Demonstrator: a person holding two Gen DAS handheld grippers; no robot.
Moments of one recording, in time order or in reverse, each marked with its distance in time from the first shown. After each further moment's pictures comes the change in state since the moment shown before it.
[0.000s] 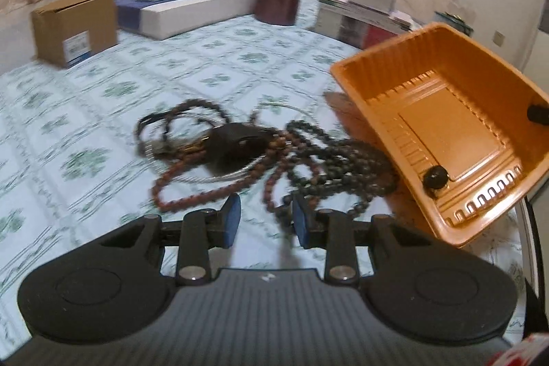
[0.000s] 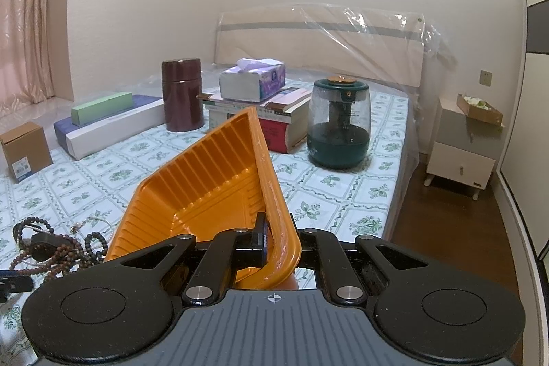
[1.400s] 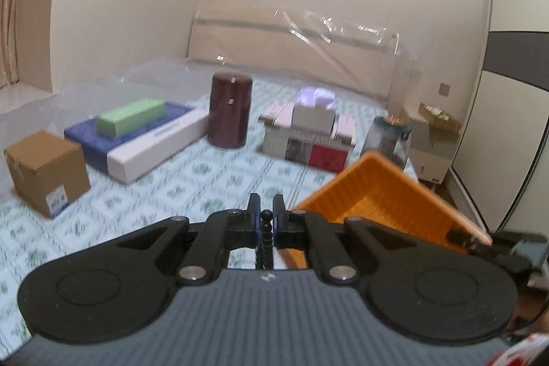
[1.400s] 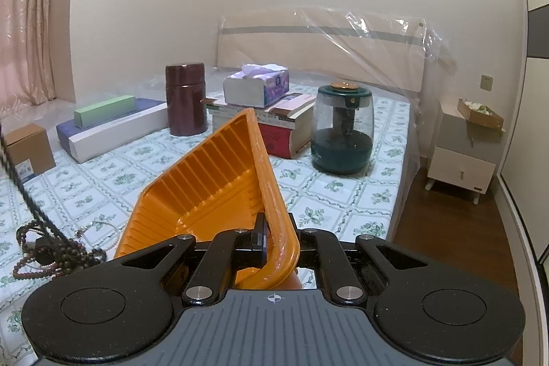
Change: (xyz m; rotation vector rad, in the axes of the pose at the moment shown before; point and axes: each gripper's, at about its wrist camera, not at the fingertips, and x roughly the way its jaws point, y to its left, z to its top) left arm -0.095 -0.006 0.129 0.099 -0.272 -0.154; right arm -0.004 0.008 0.001 -0.009 -0.016 0.001
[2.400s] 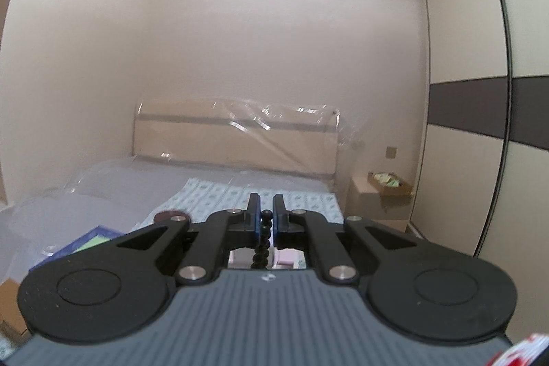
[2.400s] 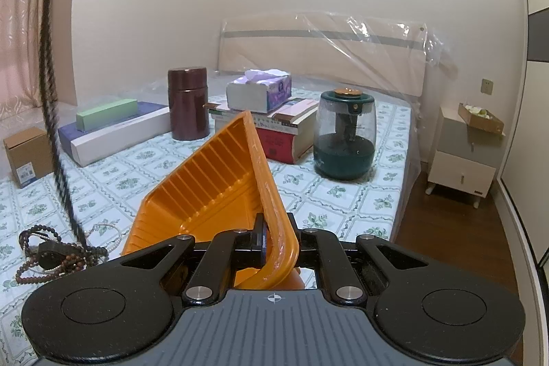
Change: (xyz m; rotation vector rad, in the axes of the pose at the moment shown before) left arm -0.037 -0.063 0.172 0.126 -0.259 -0.182; right arm -0.002 0.004 0.003 -0.002 -0.012 0.002
